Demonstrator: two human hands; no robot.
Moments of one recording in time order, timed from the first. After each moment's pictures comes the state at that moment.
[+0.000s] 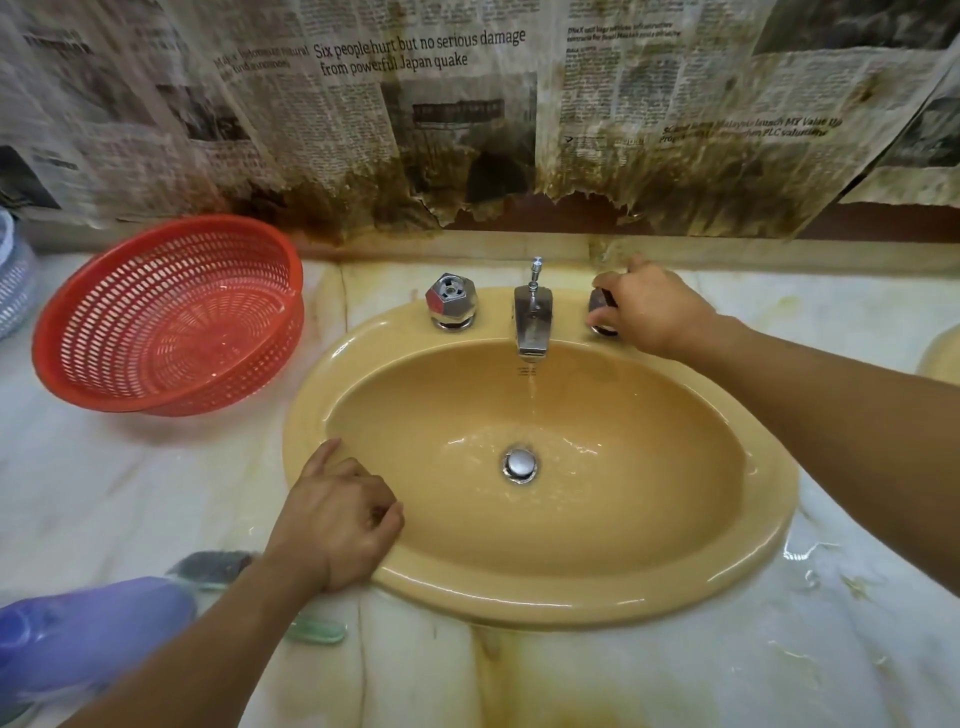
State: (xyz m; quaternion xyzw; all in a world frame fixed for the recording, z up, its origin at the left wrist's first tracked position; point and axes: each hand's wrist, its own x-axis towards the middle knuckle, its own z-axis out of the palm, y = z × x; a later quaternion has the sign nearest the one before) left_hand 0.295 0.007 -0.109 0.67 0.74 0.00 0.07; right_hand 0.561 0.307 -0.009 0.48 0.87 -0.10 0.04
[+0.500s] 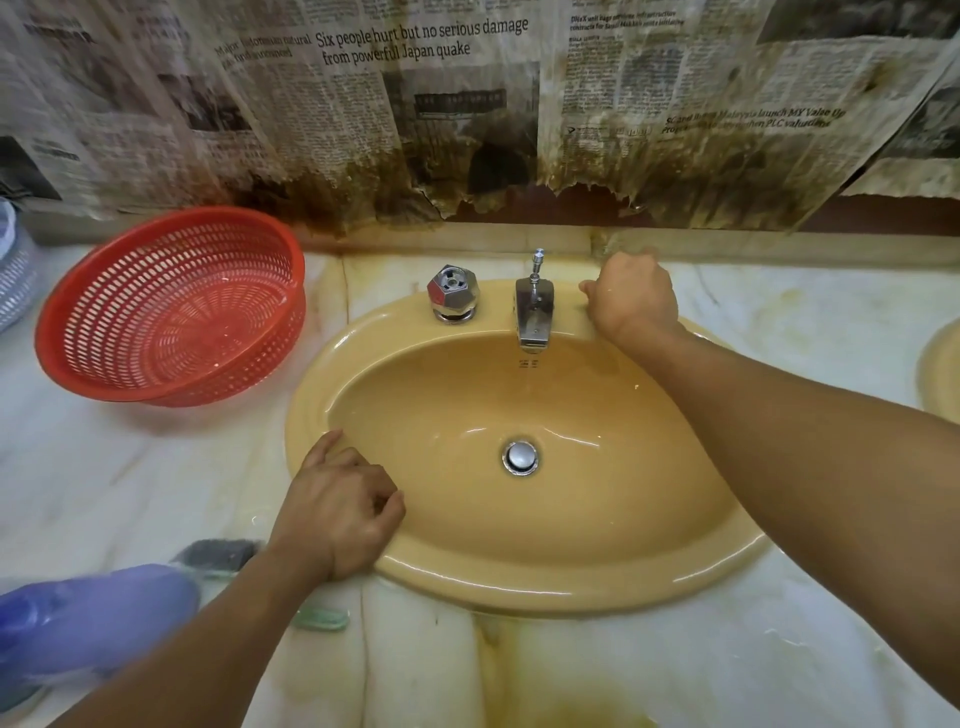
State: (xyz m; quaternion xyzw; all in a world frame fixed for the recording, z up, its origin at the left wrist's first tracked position) left_hand 0.297 0.006 -0.110 0.66 0.75 0.00 0.05; right_hand 0.522 0.293 -0.024 0.65 0.75 -0.10 -0.07
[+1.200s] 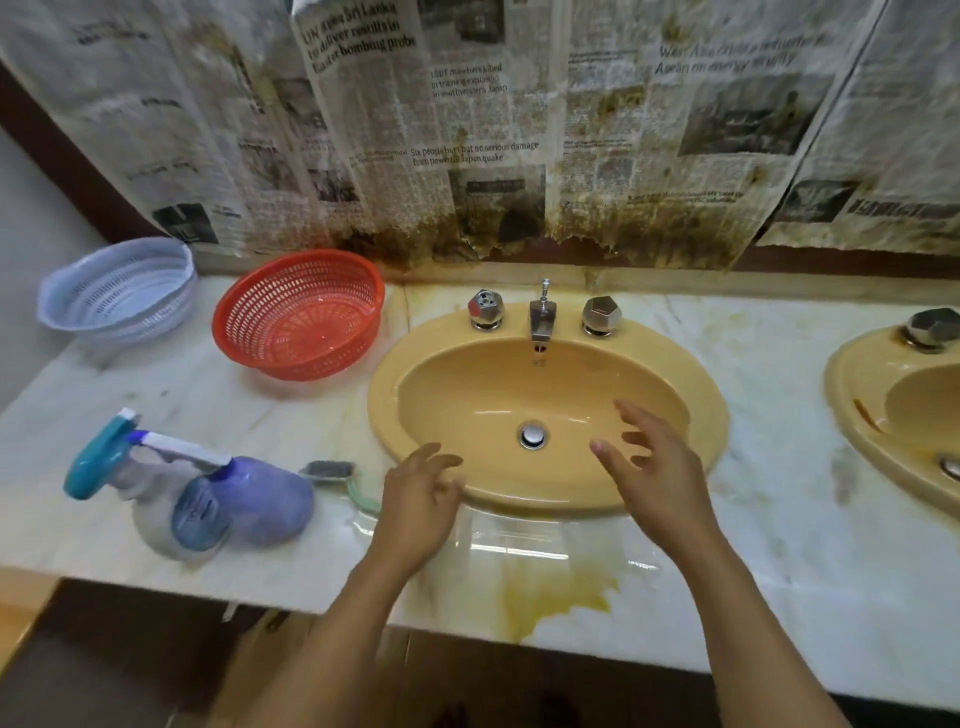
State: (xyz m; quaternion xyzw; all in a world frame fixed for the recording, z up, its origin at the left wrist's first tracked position) left_hand 0.393 -0.089 -0.037 0.49 0.79 0.27 0.23; right_hand 0.647 0.024 0.026 0.55 0.68 -0.40 -0.29
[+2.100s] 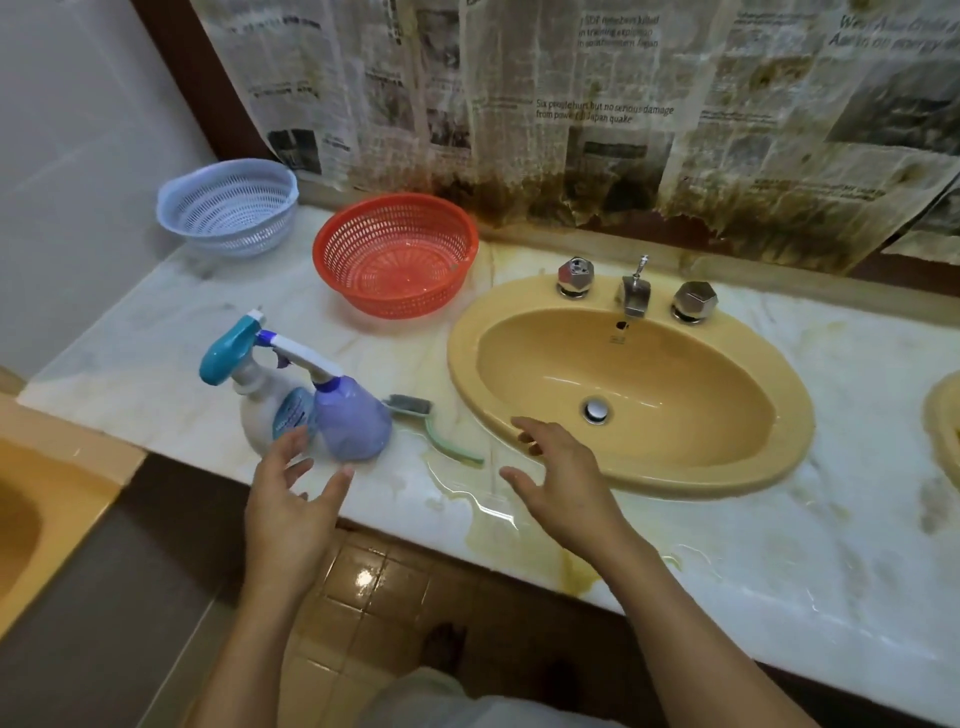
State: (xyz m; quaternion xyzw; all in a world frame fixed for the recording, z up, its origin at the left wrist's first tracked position) left_hand 0.318 -0.259 0.021 0.16 0.81 0.54 0.17; right_hand 0.521 -0.068 0.002 0.38 0.84 -0.38 -0.12
